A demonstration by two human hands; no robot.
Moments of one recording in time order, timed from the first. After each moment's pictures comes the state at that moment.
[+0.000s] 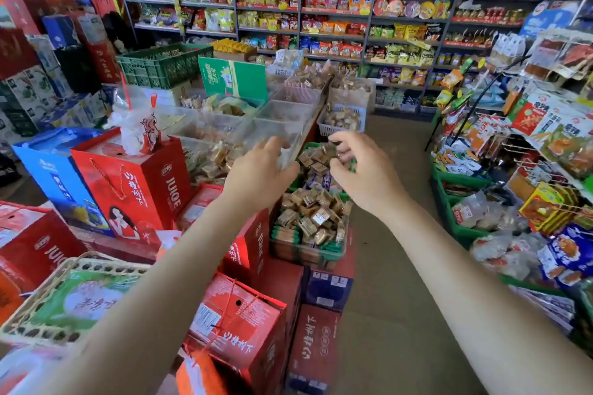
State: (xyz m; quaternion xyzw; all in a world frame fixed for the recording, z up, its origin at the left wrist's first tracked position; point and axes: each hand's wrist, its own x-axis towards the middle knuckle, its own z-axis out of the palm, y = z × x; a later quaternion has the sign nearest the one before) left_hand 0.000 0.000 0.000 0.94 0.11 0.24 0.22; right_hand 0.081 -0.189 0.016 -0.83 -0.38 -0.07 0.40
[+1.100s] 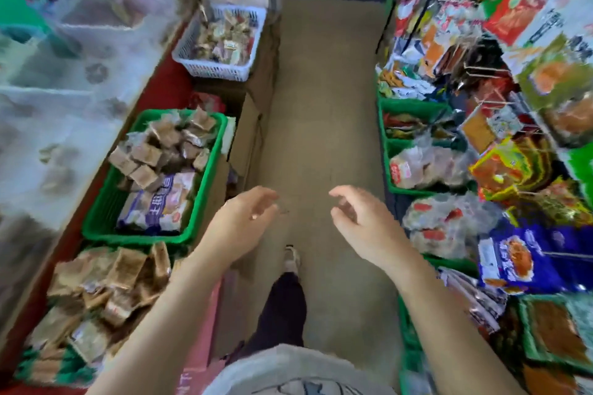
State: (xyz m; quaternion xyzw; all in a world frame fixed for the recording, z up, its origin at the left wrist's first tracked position) left_hand 0.628 -0.208 -0.203 0.91 0.13 -0.03 0.39; right_hand 0.692 -0.439 -0.179 -0.91 -0.19 0.17 0.34
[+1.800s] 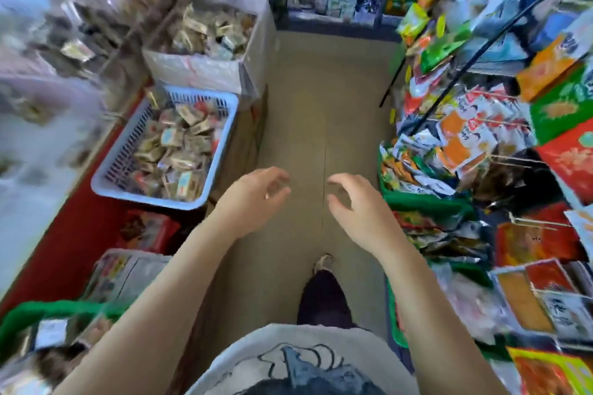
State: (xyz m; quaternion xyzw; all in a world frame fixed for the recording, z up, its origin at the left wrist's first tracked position) left_hand 1.250 -0.093 -0.191 0.94 0.06 -0.04 0.34; right_hand 1.299 -0.315 -0.182 -0.91 -0.20 0.14 0.32
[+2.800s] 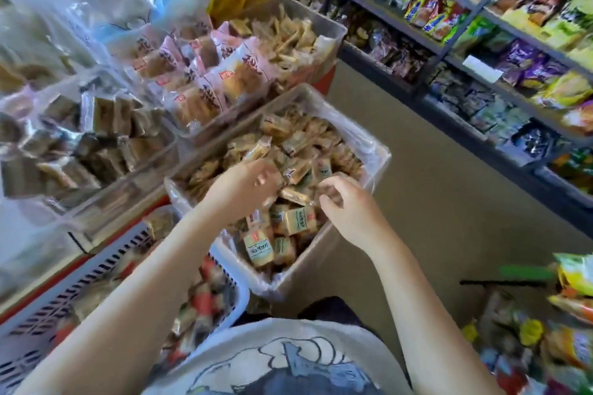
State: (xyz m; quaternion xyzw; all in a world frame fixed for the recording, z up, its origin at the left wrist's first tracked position) left_hand 1.787 0.319 -0.207 0.86 0.37 0.02 0.34; right_hand 1.950 0.159 -0.183 -0.83 -0.43 0.29 0.22
